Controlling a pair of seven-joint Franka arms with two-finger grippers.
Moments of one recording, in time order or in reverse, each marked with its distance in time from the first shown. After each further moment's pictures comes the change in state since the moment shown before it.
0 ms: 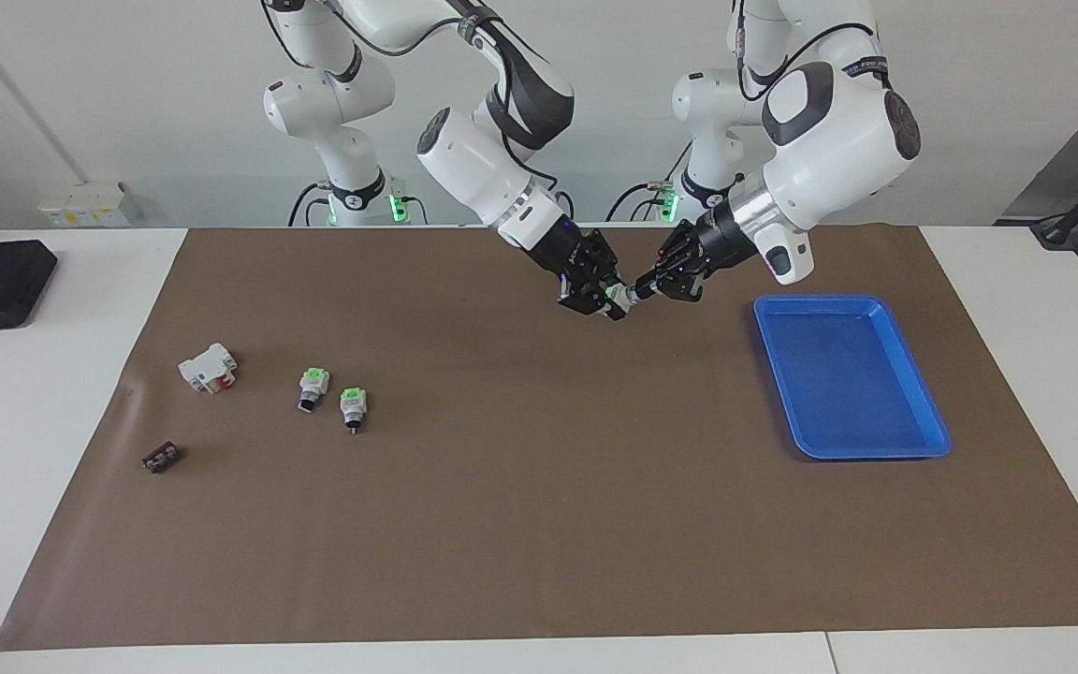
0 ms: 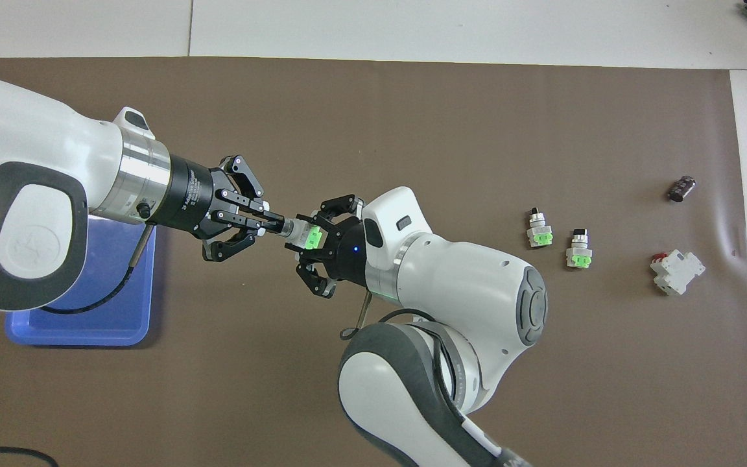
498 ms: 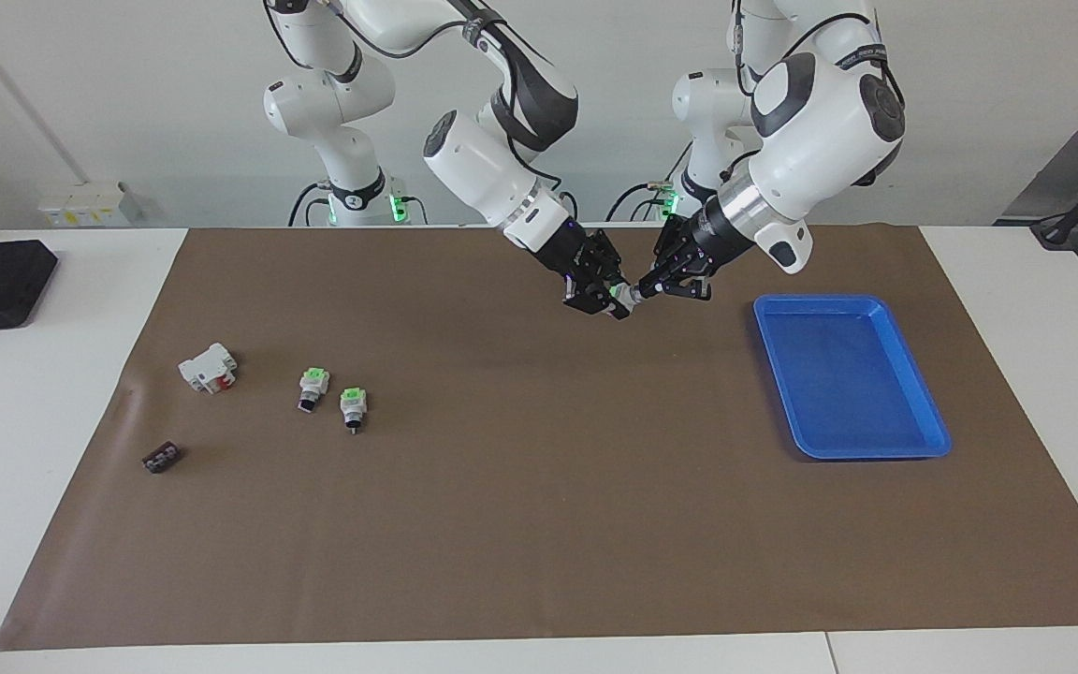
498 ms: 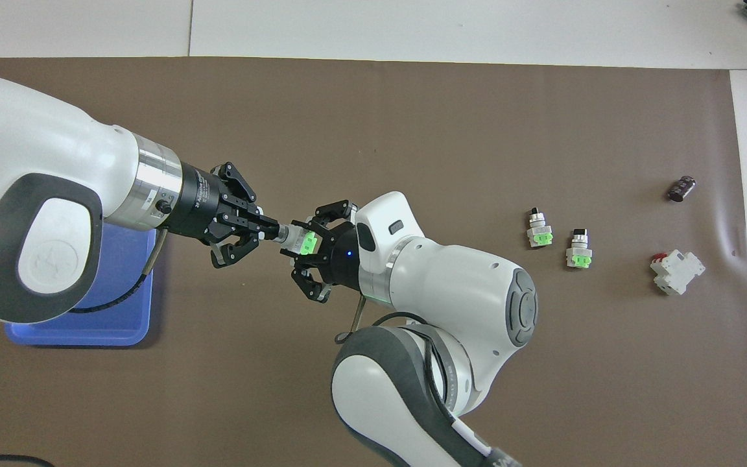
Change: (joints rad) left arm -0.022 -0.010 -0.004 0.001 0.104 0.000 -0.281; right arm 0.006 0.011 0.006 0.000 0.000 0.000 0.004
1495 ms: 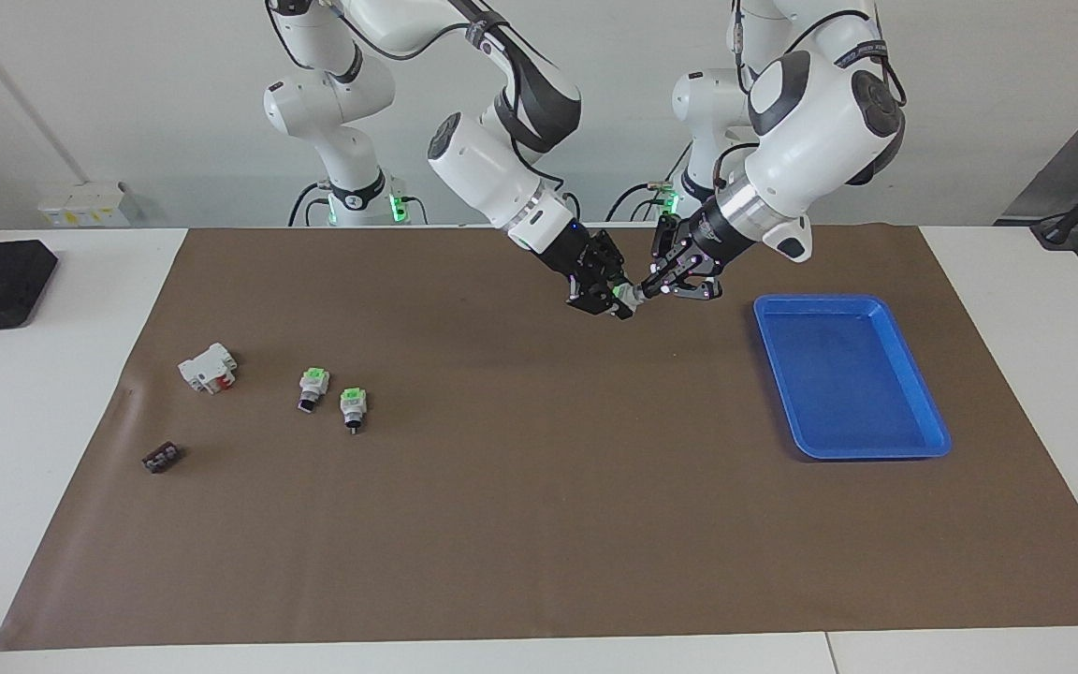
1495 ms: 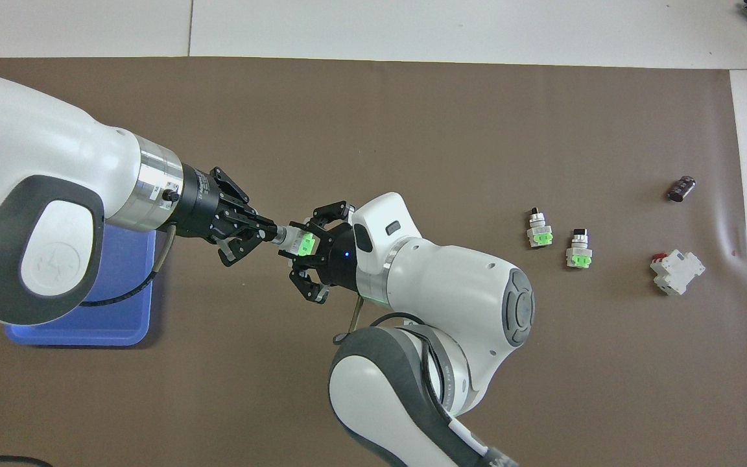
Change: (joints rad) left arm -0.002 -0.004 0.000 0.000 0.035 -0.005 -0.313; right arm 0.007 0.011 0.000 0.009 0.000 0.000 0.000
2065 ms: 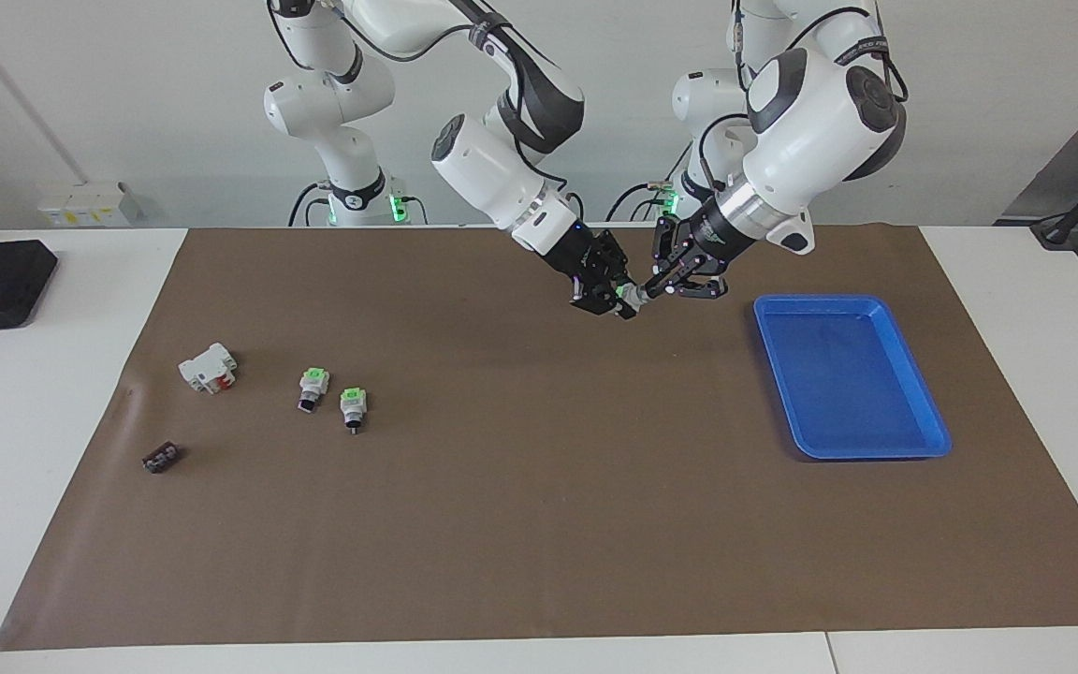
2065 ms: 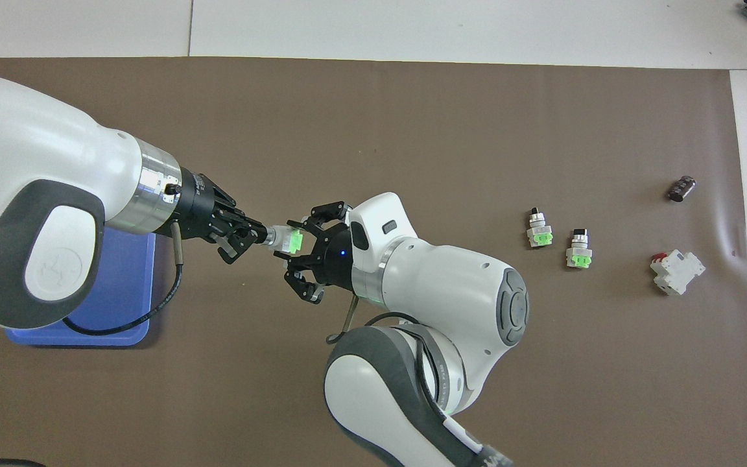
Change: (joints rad) left arm 0.007 -0.005 0.012 -0.010 0.101 -0.010 -0.206; right arm -0.004 0.000 -0.004 0.007 0.000 0.018 0.059
